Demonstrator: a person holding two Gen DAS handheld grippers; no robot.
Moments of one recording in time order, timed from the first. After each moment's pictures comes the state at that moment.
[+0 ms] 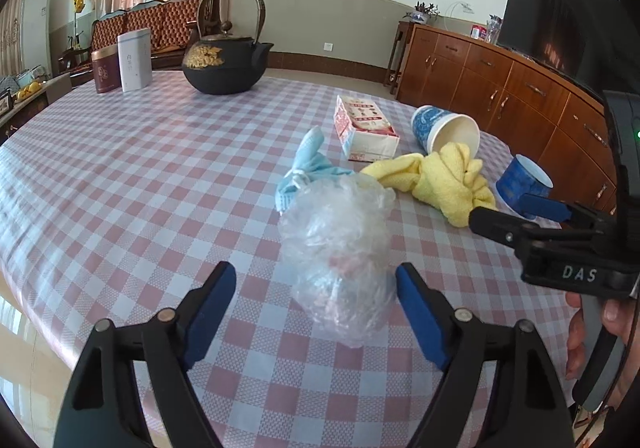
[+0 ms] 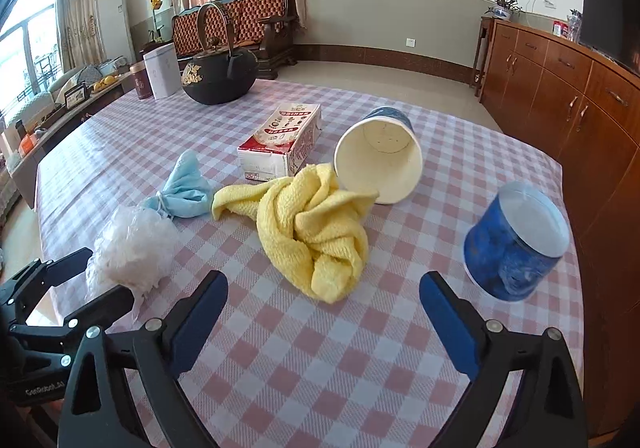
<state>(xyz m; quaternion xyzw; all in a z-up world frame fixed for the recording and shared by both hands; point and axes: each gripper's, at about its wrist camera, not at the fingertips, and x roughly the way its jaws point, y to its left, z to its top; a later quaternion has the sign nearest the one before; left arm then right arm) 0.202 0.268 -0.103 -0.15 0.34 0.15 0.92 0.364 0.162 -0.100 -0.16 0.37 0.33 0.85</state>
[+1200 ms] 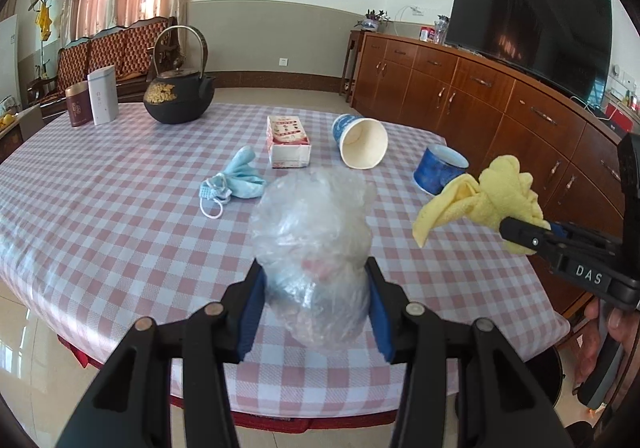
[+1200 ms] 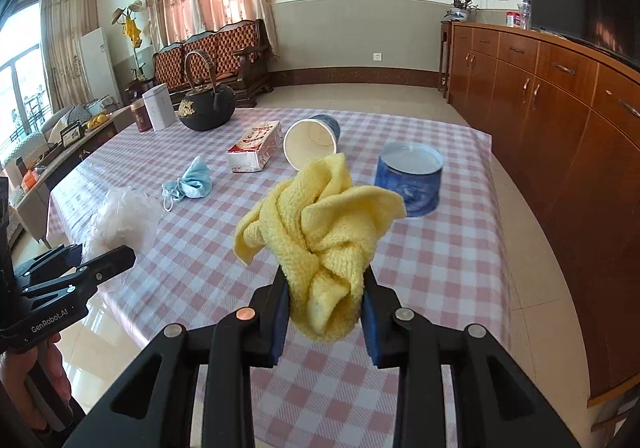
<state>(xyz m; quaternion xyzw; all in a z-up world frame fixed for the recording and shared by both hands) 0.156 0.199 -0.063 -0.12 0.31 0.08 0.94 0.284 0.029 -0.057 -0.09 0.34 0.29 0.89</state>
